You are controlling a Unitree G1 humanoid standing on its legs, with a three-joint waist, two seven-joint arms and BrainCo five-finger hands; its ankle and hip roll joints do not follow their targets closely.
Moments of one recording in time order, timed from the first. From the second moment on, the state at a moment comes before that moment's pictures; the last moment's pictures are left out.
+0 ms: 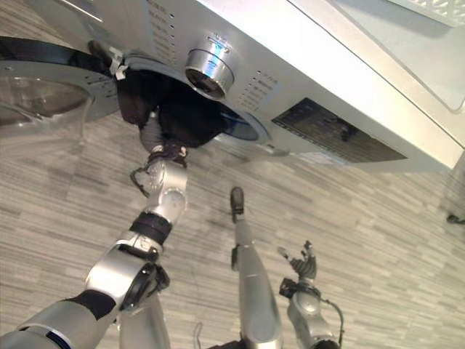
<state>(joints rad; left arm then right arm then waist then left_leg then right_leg) -0.95 0.10 -0.16 0.77 -0.95 -0.52 0.50 0.00 -0.20 0.31 0.55 0.50 -0.27 -0.47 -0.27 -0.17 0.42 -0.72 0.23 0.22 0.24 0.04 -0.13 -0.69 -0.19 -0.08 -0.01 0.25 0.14</state>
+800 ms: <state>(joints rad) -1.24 0.13 -0.12 0.92 -1.12 -0.53 0.53 -0.01 -0.22 0.34 0.46 0.54 -0.31 -0.47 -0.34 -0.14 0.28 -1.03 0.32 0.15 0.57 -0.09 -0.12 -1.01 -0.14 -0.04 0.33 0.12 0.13</state>
